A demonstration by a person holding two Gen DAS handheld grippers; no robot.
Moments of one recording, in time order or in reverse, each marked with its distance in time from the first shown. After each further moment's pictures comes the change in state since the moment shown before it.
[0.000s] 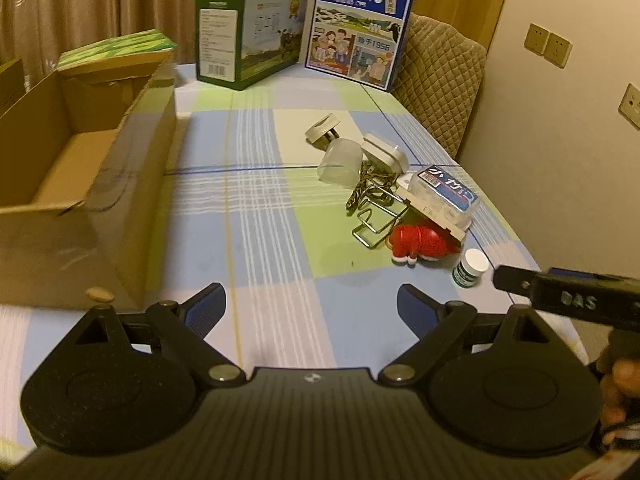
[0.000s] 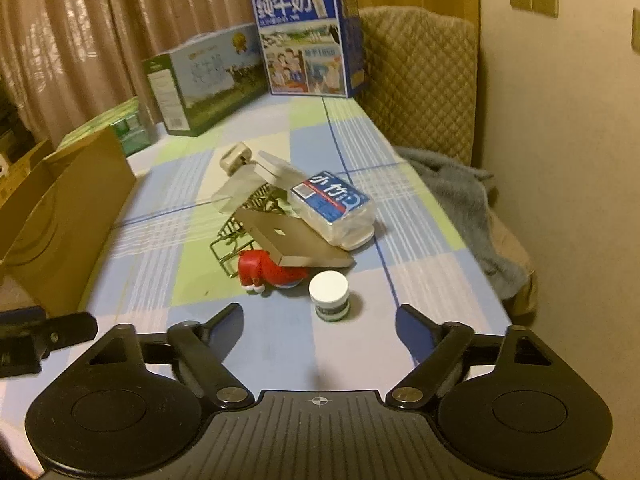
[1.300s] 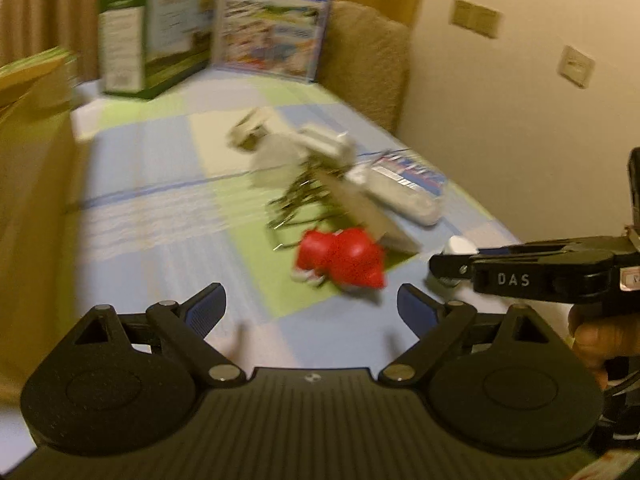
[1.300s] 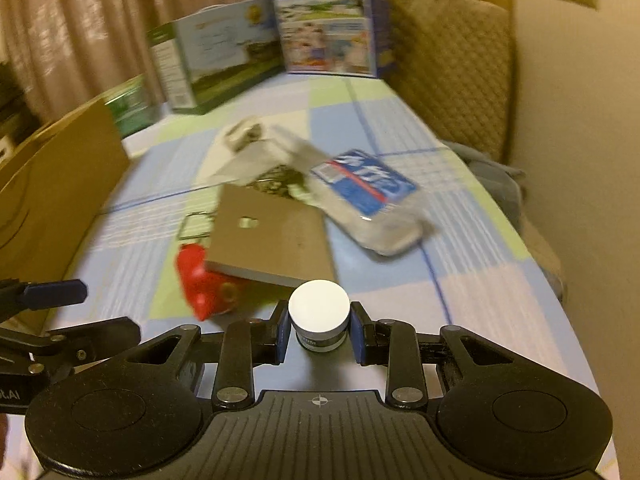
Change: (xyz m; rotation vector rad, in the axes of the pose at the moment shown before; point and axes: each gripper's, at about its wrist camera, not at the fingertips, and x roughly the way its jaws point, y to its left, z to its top) left arm 0.077 0.007 0.007 0.184 -0.042 -0.252; right arm 0.075 0.004 0.000 -0.028 0.023 0.027
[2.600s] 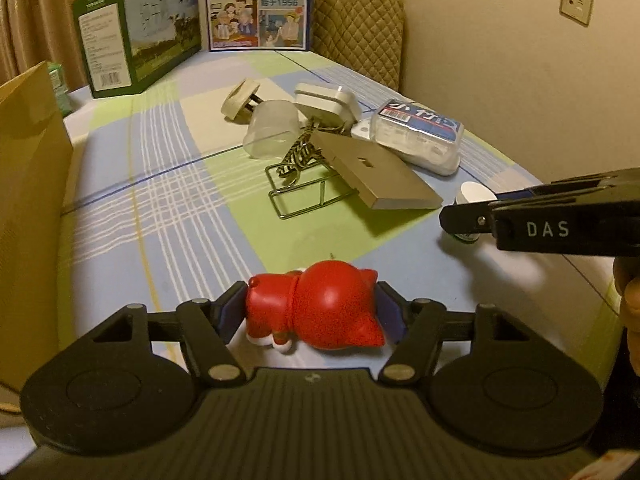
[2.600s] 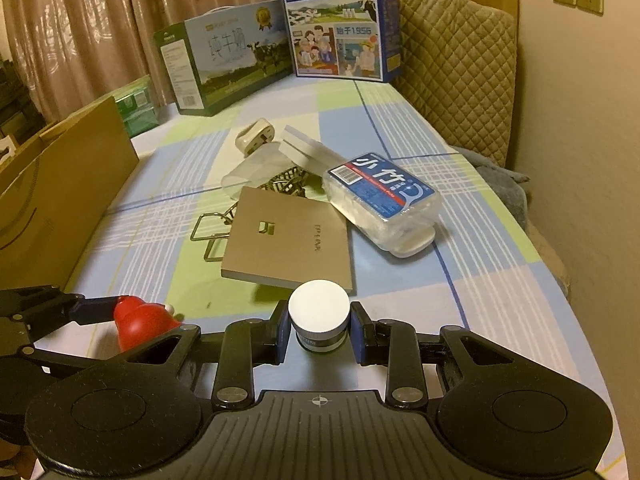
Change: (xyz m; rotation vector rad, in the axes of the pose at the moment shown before) left arm 0.019 -0.011 -0.019 0.096 0.096 0.099; right arm -0.001 0.014 -0.001 -0.031 -0.014 0.014
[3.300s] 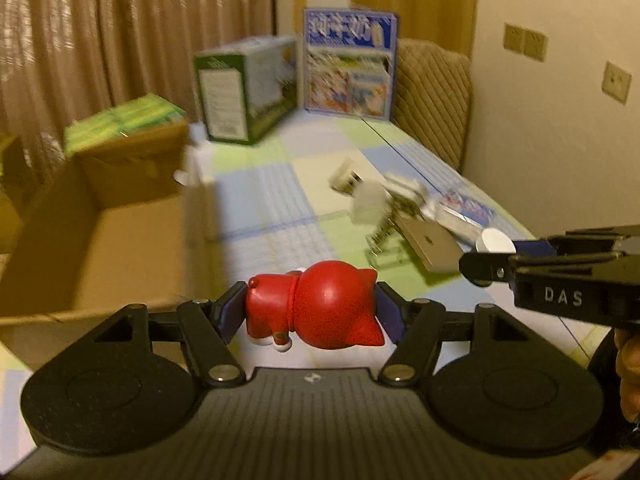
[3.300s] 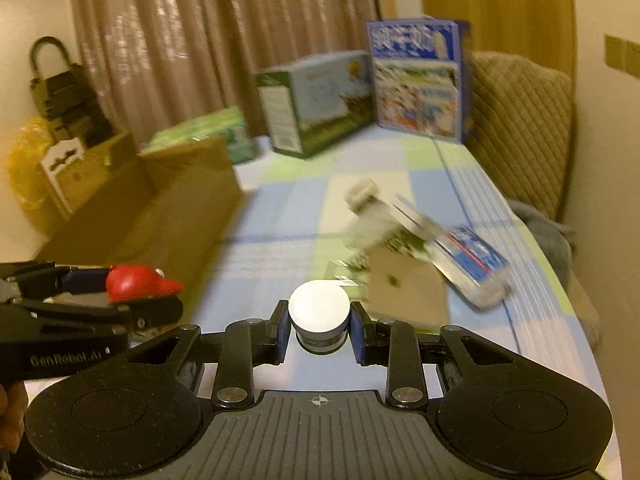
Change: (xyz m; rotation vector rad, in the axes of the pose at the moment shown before) left arm -0.155 0.038 0.021 -0.117 -0.126 0.206; right arm -0.086 0.080 0.024 -0.106 -0.092 0.169
